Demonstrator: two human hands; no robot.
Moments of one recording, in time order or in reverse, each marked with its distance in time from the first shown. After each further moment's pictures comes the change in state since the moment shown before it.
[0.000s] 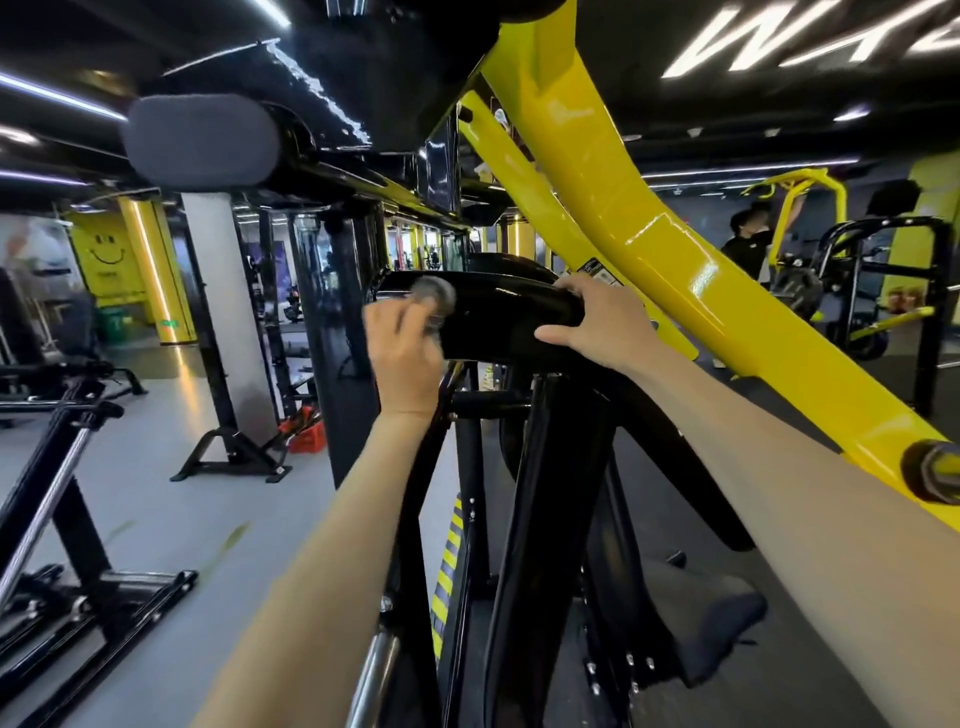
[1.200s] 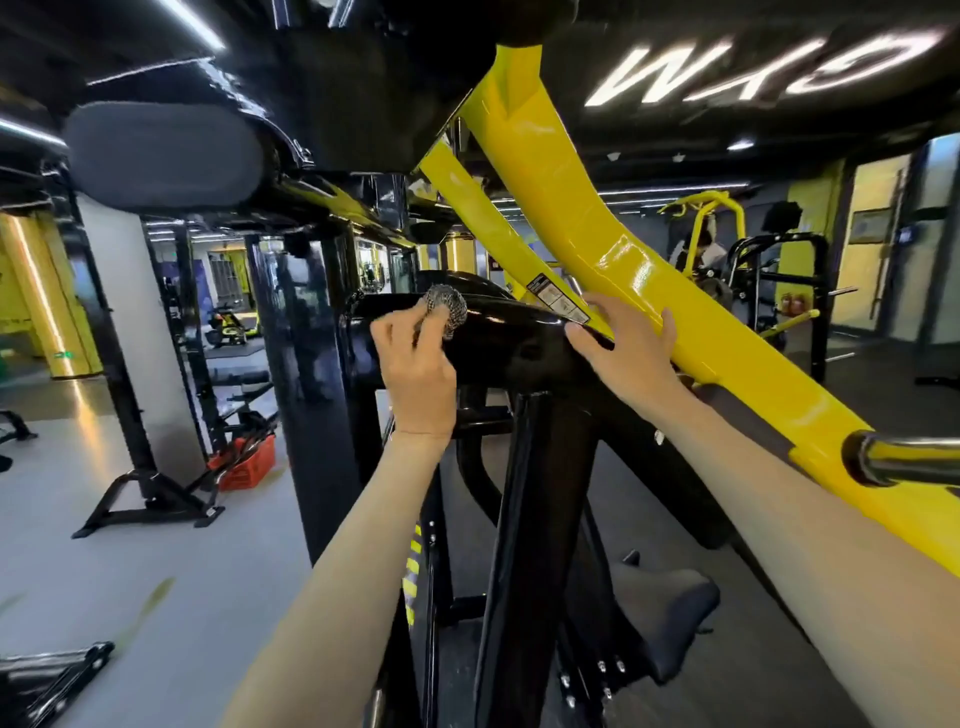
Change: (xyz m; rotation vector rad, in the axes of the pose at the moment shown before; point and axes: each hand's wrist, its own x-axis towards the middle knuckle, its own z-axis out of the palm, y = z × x) left_hand 0.004 0.013 0.023 -0.072 0.083 -0.012; right_hand -0.028 0.020 0.001 -0.011 0.255 0.163
